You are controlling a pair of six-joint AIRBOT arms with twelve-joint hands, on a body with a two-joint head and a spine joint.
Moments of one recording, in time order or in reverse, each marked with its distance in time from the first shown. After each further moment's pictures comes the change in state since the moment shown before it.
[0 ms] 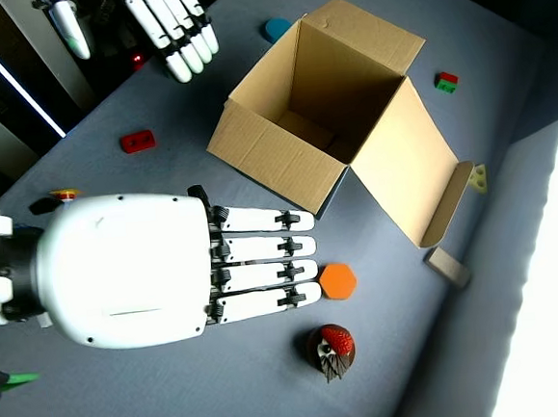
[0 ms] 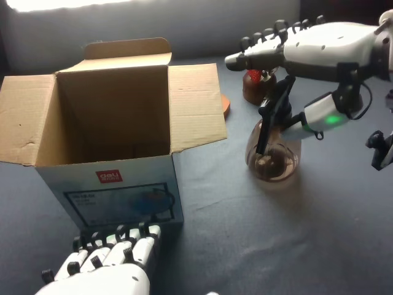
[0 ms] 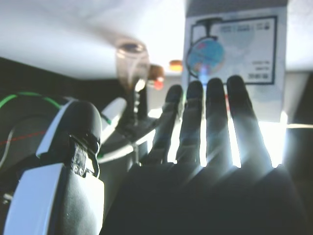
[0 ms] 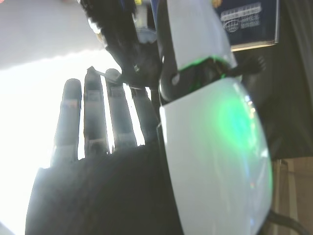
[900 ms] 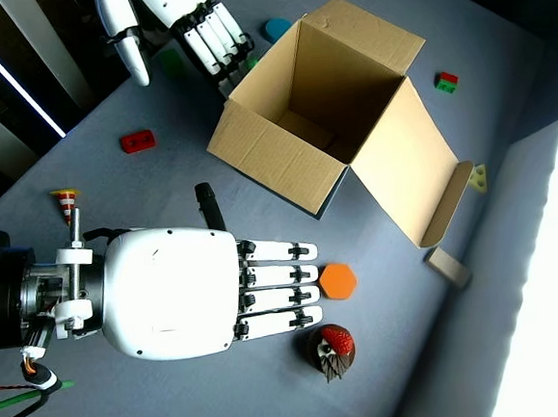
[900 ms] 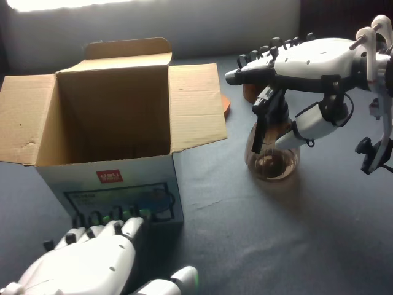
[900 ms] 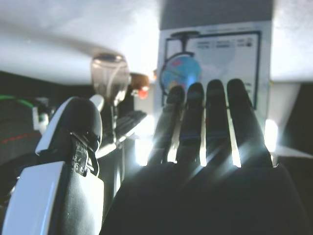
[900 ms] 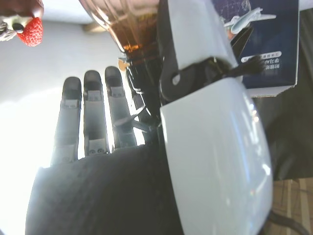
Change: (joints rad) left arm 0.103 0.135 0.141 0.100 0.316 -0.075; right arm -0.037 -0.079 0.087 0.009 -0.002 -0.005
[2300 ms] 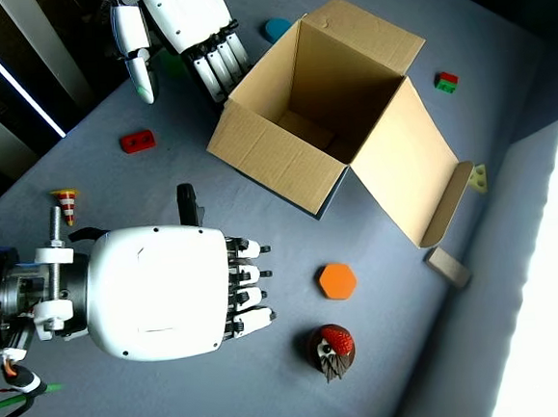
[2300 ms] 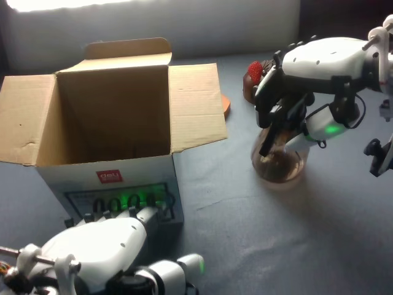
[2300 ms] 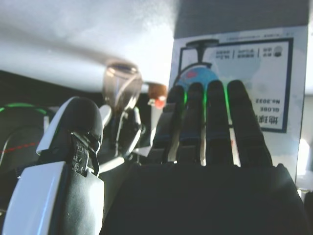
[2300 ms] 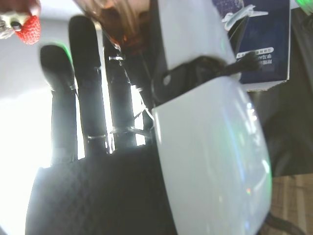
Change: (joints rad) left arm -0.034 0.048 0.103 -0.002 0.244 0.030; right arm -0.004 0.048 -0.045 -0.003 0.019 0.000
